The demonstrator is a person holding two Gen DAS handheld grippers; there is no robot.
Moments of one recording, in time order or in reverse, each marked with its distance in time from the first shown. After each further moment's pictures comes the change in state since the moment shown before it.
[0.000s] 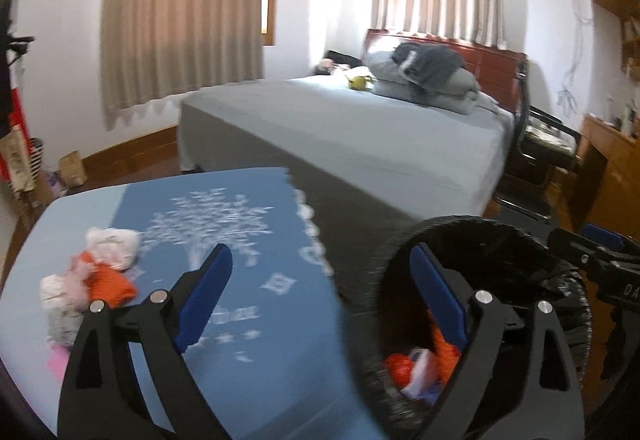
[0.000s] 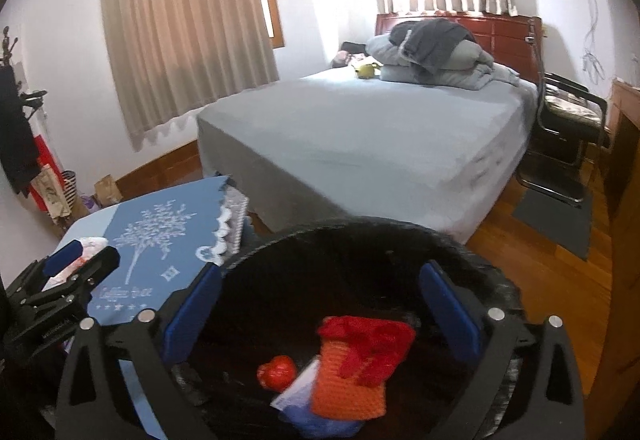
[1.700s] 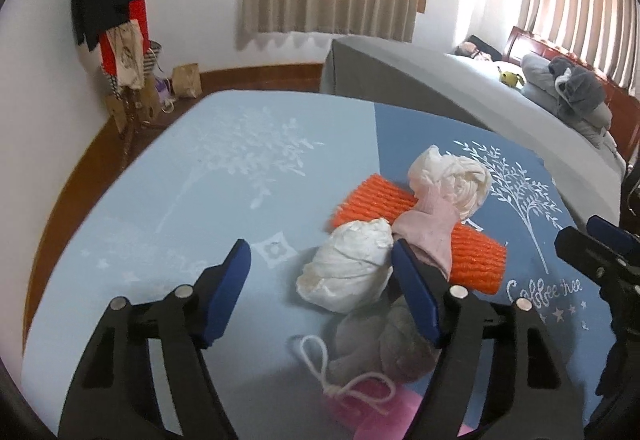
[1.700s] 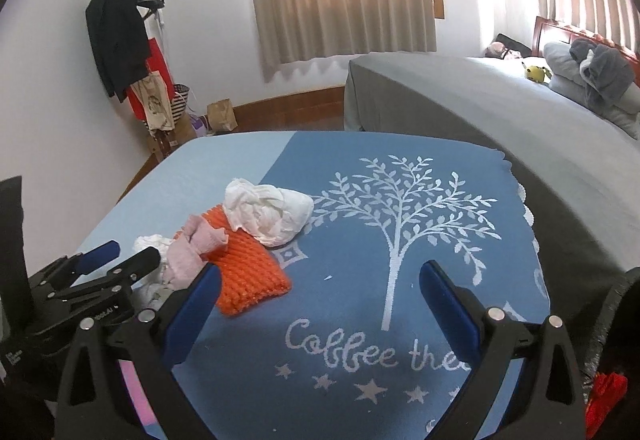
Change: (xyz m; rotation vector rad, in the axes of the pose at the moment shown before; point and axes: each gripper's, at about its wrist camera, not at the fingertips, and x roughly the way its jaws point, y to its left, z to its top) left arm 0.005 0.299 -0.058 -0.291 0.154 0.321; right arm 0.132 0.308 -0.041 -0.299 0.129 0.360
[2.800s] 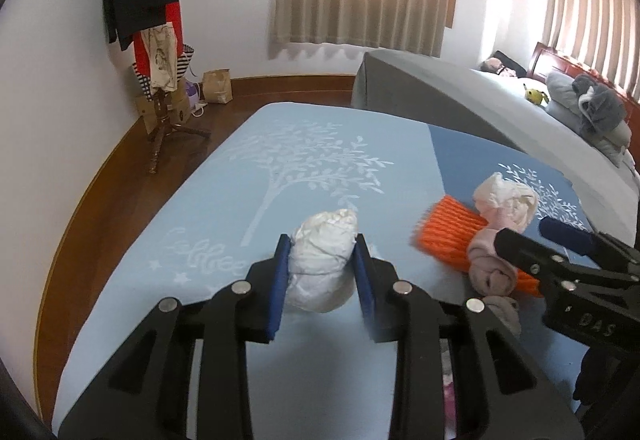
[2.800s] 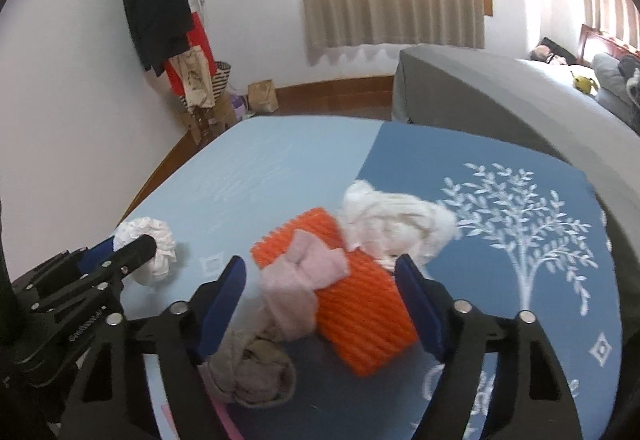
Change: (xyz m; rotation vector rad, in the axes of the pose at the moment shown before) left arm -0.022 0.055 0.005 -0.051 -0.051 0.096; right arm 0.054 0.086 0.012 -0.086 0.063 0.125
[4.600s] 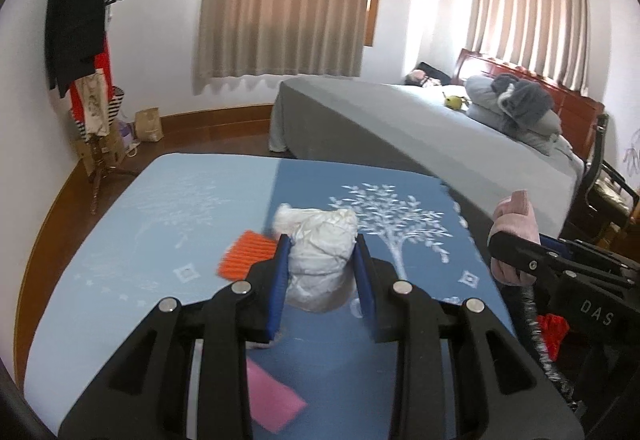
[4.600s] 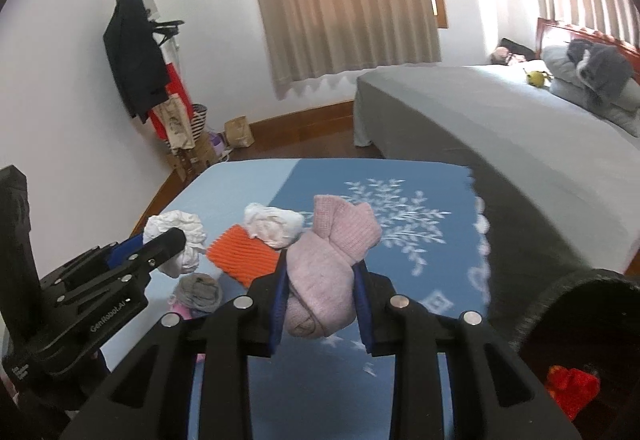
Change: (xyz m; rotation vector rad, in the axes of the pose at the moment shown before) left arm -0.094 -0.152 -0.003 0.117 -0.096 -0.235; right arm -0.170 -0.109 -0.024 0.108 -0.113 -0.055
